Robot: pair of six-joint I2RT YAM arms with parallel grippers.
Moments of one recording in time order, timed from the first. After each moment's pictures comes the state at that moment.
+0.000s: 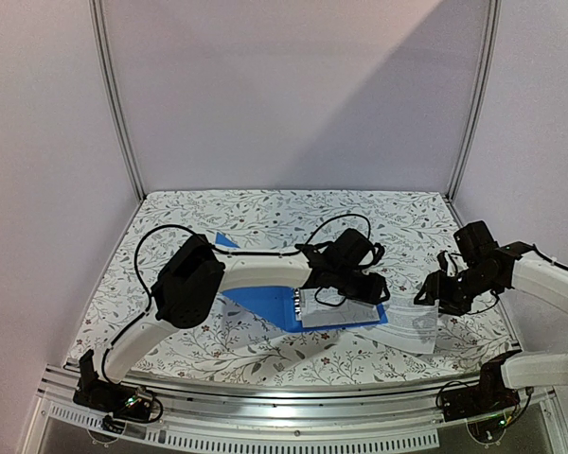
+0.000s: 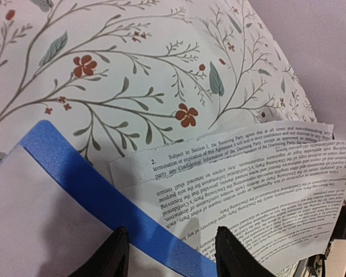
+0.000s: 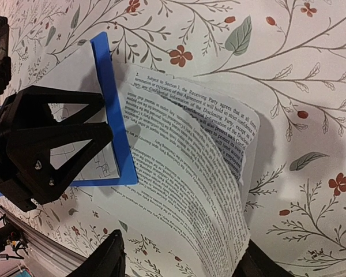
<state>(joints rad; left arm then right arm) -1.06 2.61 2.13 -0.26 0.23 -0.56 0.28 1.10 0.66 -0.71 -0.27 0.56</state>
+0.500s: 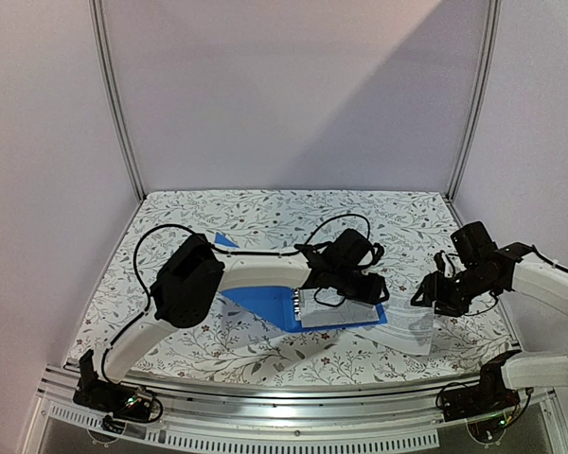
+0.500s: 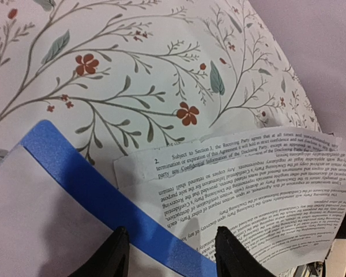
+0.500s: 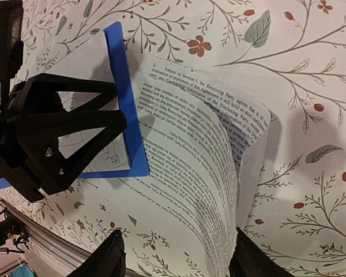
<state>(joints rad) -1.06 2.60 2.11 -0.25 0.23 -0.56 0.32 1.08 0.66 -0.72 -0.27 0.59</state>
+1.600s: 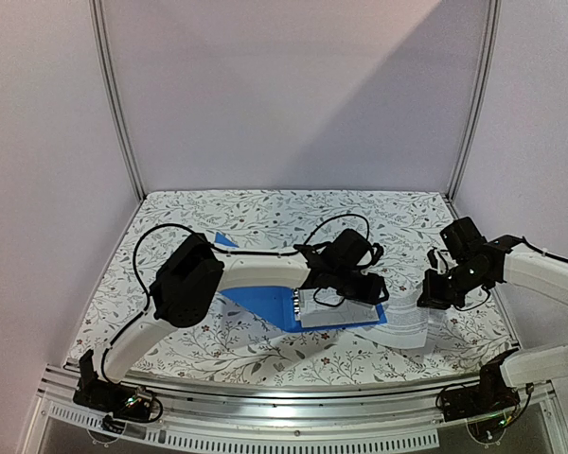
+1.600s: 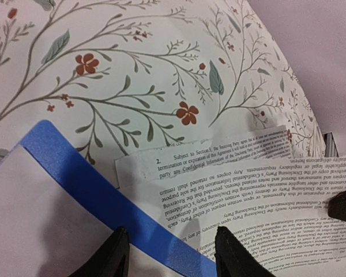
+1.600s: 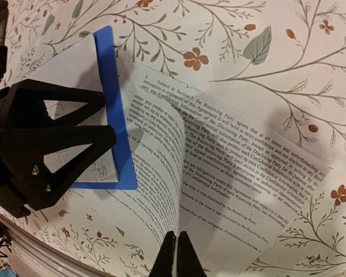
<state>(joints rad) -1.06 2.59 2.09 -0.23 0.23 -0.56 0.37 1.18 0.72 -0.71 -0.19 0.57</state>
